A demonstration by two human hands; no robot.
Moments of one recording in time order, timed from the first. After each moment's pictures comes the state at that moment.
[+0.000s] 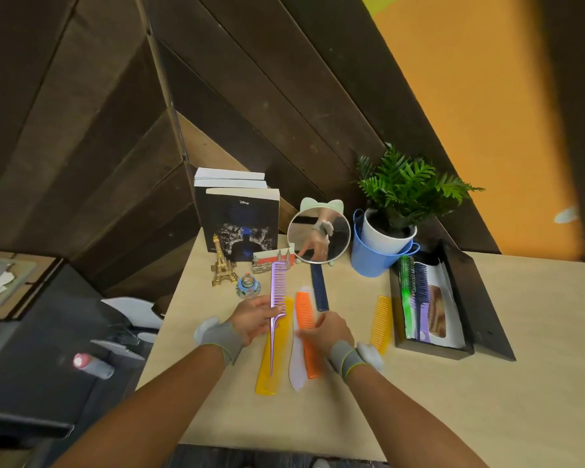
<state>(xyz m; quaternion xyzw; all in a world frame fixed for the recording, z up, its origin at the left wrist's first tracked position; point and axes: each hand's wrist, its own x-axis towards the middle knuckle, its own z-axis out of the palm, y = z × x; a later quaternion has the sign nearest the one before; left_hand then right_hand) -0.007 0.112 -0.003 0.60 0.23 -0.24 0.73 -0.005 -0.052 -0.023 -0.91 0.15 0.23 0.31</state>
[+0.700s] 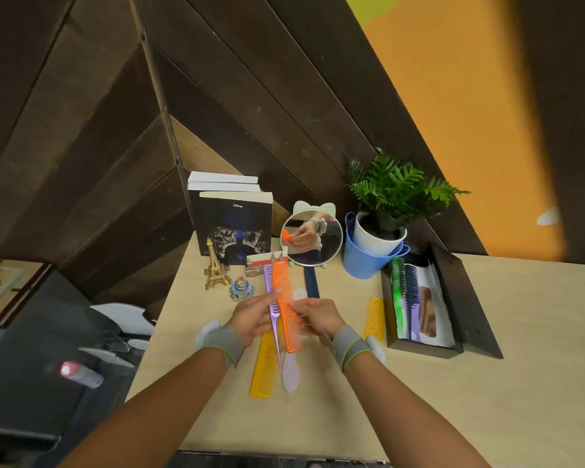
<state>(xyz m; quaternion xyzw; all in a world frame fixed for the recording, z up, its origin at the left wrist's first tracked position) -0.003 0.101 -0.003 0.55 0.27 -0.21 0.76 0.011 -0.044 0.003 -0.69 0.19 0.26 0.65</state>
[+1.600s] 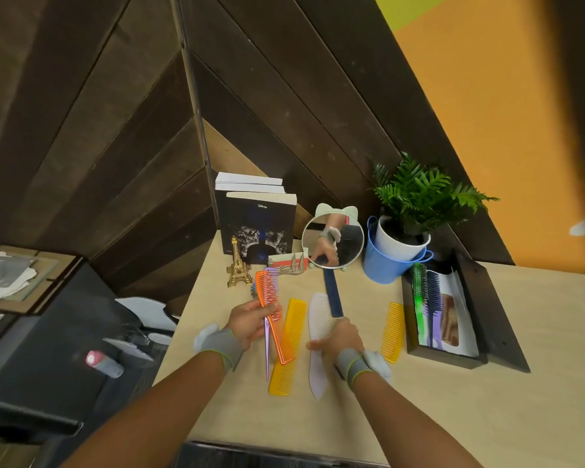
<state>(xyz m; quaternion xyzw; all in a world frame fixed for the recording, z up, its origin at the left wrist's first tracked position) -0.023 0.137 0.000 0.56 0.29 -0.17 0.76 -0.013 -0.042 -0.016 -0.91 0.19 0.26 0.28</state>
